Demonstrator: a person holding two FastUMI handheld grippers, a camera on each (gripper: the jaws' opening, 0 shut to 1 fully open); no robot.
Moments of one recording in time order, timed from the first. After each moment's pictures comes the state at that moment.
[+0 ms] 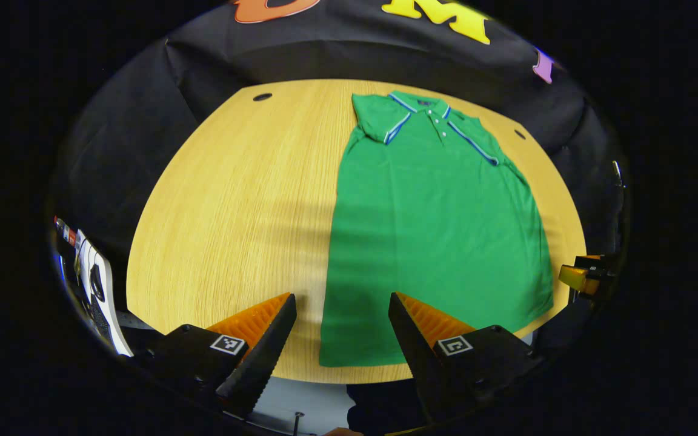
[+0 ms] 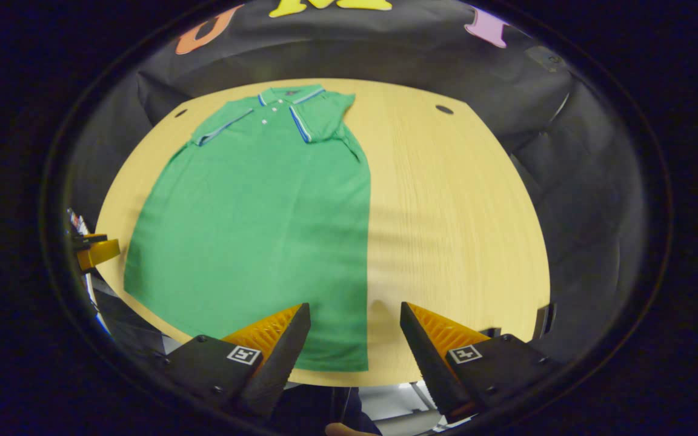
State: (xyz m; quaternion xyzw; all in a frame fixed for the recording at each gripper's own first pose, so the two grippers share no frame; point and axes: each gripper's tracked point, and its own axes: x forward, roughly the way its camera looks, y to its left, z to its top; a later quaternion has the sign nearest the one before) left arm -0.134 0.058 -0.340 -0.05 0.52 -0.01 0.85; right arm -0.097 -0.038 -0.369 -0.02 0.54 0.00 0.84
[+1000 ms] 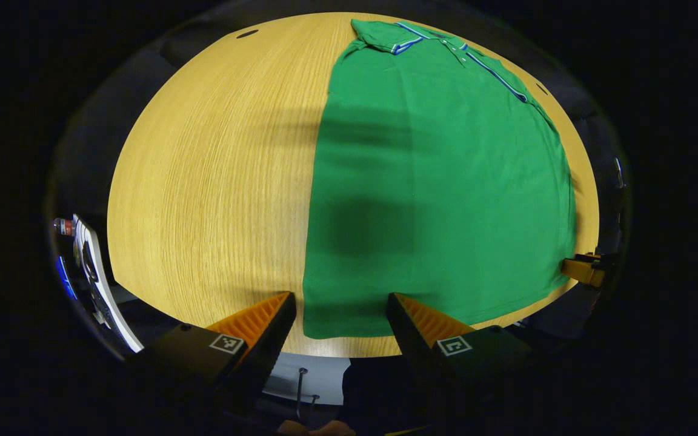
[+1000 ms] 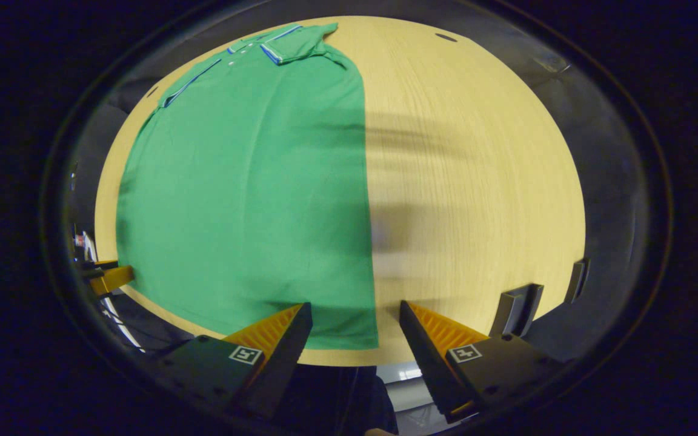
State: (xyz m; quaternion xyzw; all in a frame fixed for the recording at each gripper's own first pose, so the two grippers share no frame) left arm -0.170 0.045 -0.383 -0.05 0.66 -0.02 0.75; right arm -0.123 -0.032 -0.410 0.01 0.67 0.01 0.75
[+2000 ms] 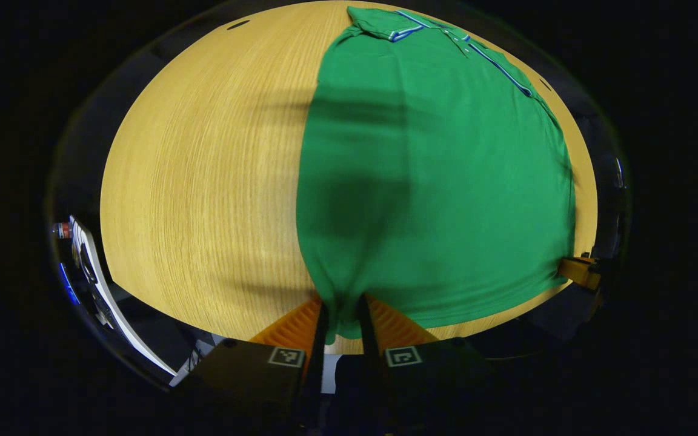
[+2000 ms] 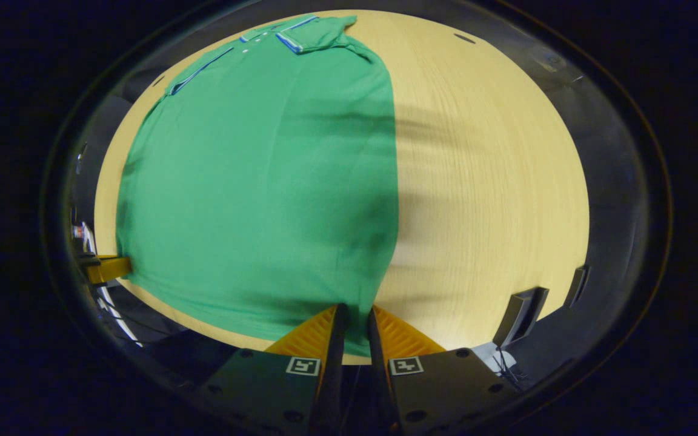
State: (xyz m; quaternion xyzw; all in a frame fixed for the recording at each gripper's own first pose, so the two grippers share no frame) left arm -0.167 0.033 -0.382 -0.06 0.69 -0.04 0.72; right arm -0.123 -0.014 -0.413 0.01 0.68 0.02 0.74
